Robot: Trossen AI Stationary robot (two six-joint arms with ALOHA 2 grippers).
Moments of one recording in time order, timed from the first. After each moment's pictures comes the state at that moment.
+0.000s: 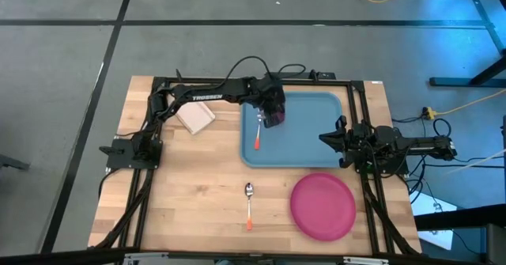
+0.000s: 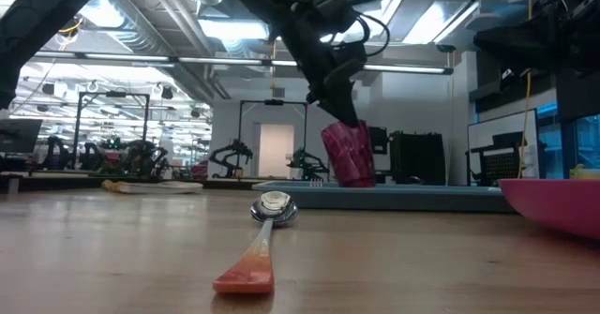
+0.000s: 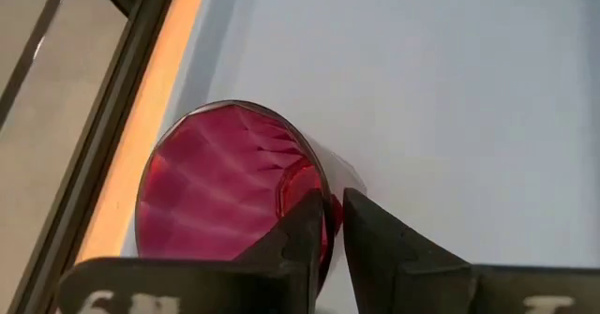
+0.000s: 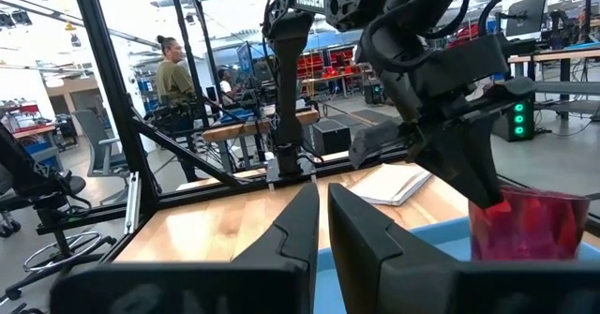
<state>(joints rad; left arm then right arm) 0.32 2.10 1.80 -0.55 0.01 0.14 0.06 0.00 0.01 0.14 0.14 0.18</state>
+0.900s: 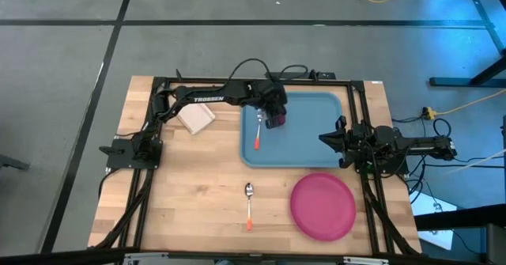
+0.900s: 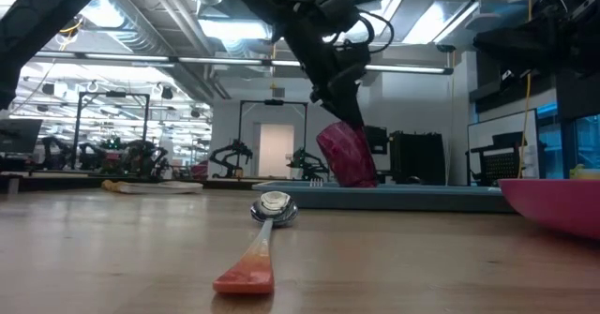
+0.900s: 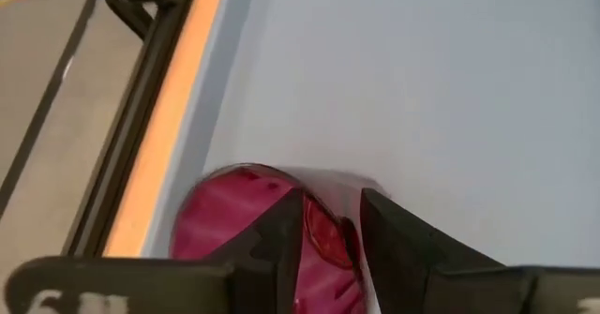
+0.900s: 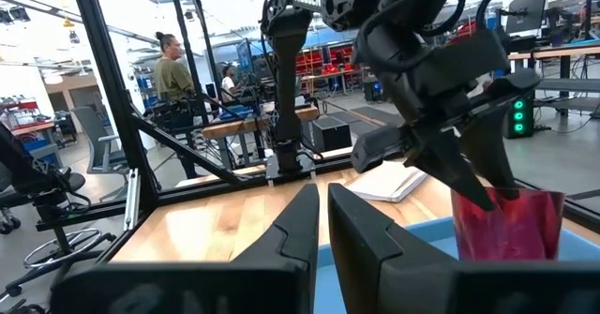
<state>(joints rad) 0.31 2.11 1.80 -0.50 -0.04 0.17 0.06 0.00 0.01 0.13 0.14 0.18</state>
